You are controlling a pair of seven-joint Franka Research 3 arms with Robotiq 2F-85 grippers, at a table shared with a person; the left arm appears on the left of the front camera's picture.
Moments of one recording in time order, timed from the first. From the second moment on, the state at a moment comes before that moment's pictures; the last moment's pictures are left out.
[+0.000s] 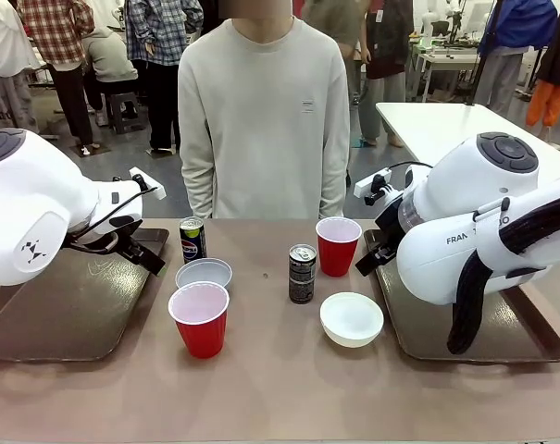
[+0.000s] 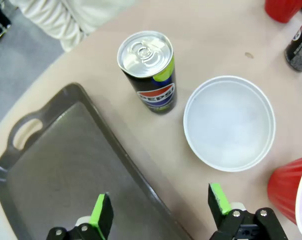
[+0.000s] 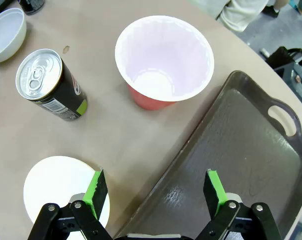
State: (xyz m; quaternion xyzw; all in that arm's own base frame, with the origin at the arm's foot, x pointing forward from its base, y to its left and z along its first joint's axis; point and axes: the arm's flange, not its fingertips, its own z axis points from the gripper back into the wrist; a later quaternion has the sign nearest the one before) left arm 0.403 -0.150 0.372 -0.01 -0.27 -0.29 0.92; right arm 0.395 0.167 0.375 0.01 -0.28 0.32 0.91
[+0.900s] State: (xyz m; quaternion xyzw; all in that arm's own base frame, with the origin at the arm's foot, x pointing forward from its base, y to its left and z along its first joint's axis) left arm 0.392 -0.157 0.400 -0.01 -0.26 -0.33 0.91; right arm 0.385 0.171 0.397 0.00 -0.27 0.32 0.91
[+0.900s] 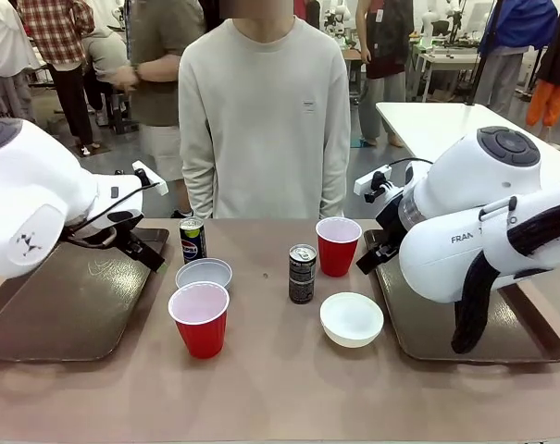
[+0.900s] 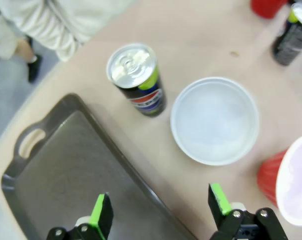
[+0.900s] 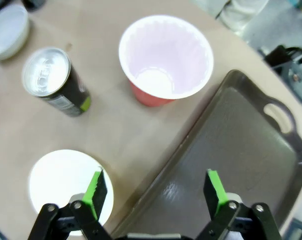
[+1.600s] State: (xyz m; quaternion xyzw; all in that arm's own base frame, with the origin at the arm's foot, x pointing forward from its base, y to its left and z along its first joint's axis) left arm 0.305 -0.125 0.475 -0.06 -0.11 -0.38 0.92; right arm 0.266 0.150 0.486 -0.03 -0.10 0.27 0.96
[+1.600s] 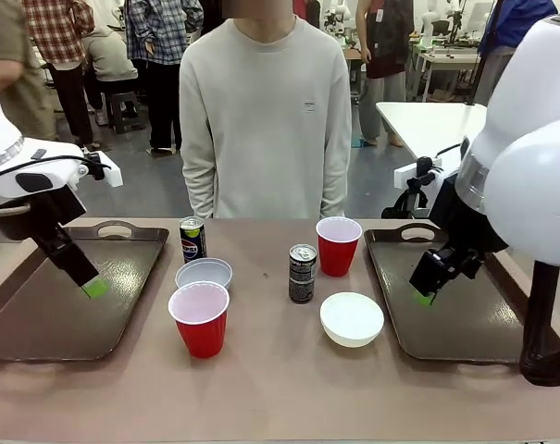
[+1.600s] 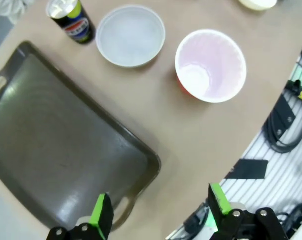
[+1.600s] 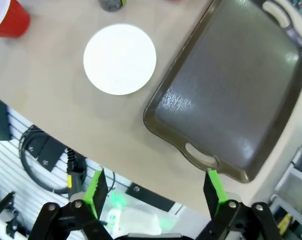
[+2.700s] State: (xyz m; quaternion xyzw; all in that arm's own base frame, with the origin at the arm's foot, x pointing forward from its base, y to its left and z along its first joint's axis) left arm 0.308 0.053 0.502 -0.46 -0.24 -0.18 0.83; right arm 0.270 -0.088 0.505 0.45 -0.15 0.02 0.88
